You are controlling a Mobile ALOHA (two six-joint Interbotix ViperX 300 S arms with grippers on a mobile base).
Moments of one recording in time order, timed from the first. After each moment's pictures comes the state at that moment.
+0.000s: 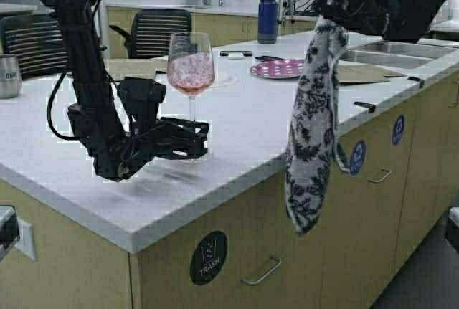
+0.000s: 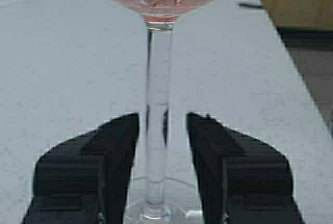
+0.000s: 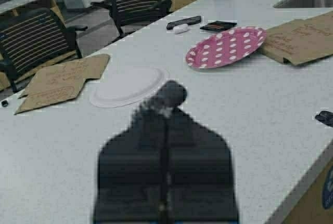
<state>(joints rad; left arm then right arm) -0.35 0.99 0.35 0.19 -1.42 -0.05 0.30 0.23 0.77 0.20 -1.09 0.16</state>
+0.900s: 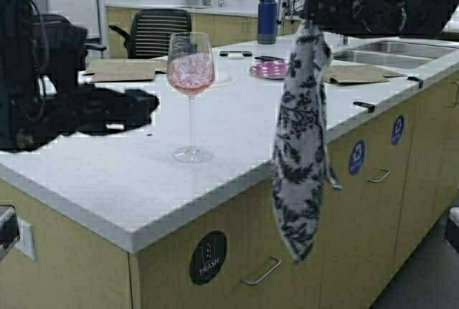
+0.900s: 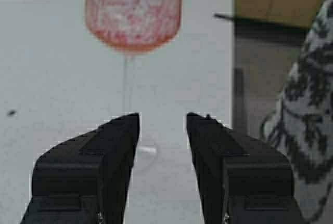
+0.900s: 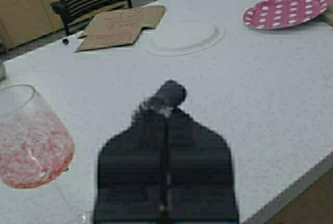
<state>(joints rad) -0.36 0.52 1.16 0.16 -1.69 -0.07 0.40 0.04 0.96 0.10 -0.99 0.15</state>
